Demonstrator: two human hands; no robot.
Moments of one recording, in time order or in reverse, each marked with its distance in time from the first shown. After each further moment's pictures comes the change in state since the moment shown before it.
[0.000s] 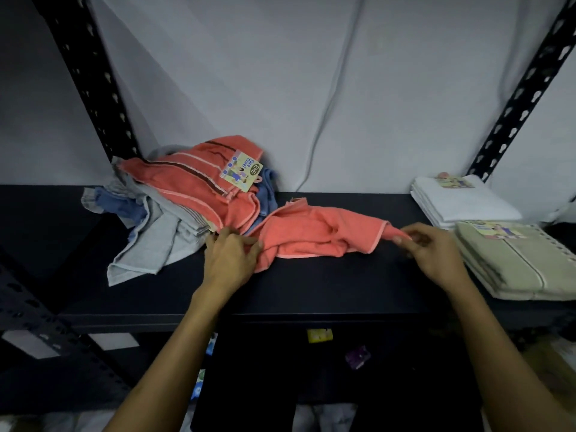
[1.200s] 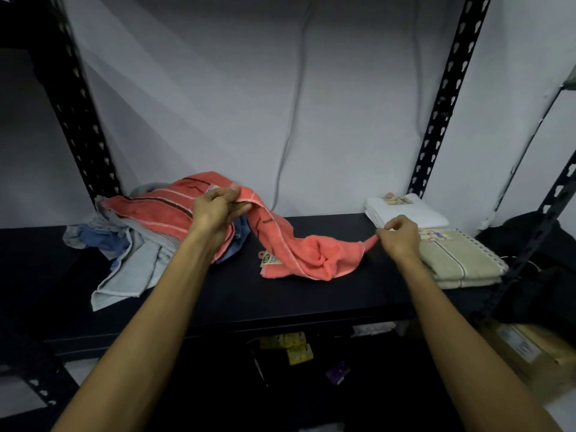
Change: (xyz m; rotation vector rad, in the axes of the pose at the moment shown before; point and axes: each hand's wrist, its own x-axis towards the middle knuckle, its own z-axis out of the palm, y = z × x) left_hand 0.025 0.106 -0.102 -1.498 0.055 -0.201; right_hand 0.019 -0.019 -0.030 0.092 0.418 0.328
